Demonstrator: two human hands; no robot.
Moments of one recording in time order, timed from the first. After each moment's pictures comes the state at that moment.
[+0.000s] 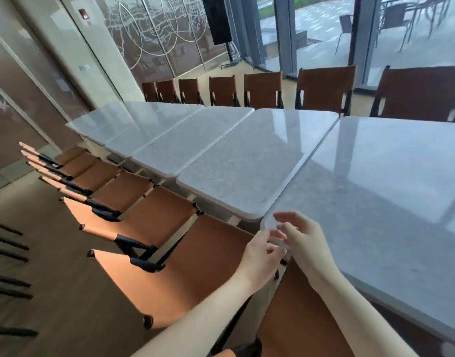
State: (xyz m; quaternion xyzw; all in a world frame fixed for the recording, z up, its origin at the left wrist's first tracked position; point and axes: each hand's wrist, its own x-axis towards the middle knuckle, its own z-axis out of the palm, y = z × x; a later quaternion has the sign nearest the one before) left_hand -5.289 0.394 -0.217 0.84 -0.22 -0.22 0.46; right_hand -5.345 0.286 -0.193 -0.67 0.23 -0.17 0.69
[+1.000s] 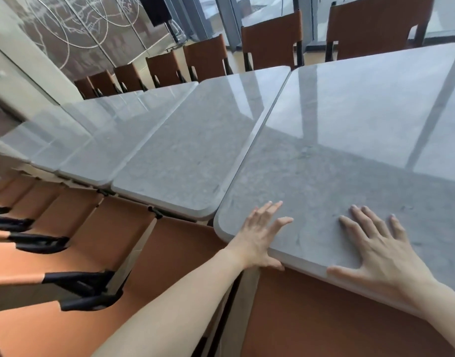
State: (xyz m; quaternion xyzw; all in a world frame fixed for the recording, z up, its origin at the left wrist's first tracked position) left_hand -5.169 0.271 -0.416 0.78 -0.62 -0.09 -0.06; right_hand -5.390 0.090 -0.451 -0.96 0.26 0.02 0.12
